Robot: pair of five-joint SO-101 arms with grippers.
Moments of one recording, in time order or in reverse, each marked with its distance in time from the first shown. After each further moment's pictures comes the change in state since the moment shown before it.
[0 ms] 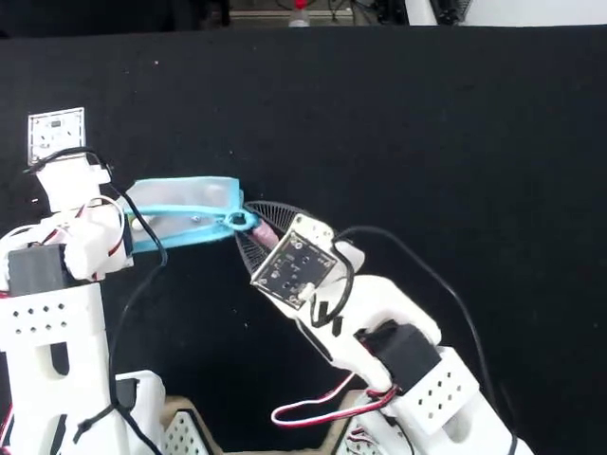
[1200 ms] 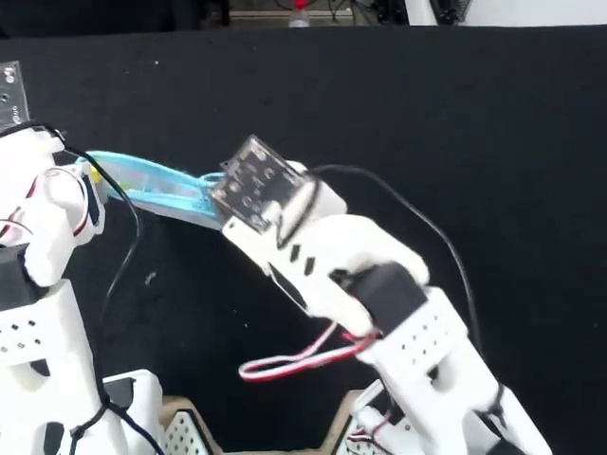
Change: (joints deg) left arm -4.0 2.4 -20.1 0.1 0.1; right arm -0.3 27.5 -33.1 13.9 -3.3
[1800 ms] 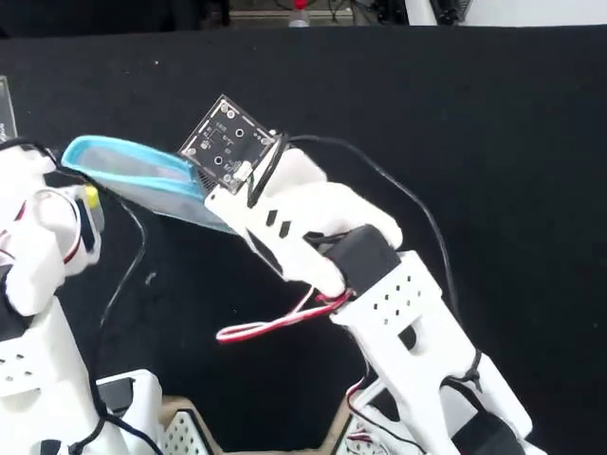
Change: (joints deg) left arm -0.4 0.0 -11.1 17.8 0.0; right arm 1.2 10.9 -9.6 0.0 0.0
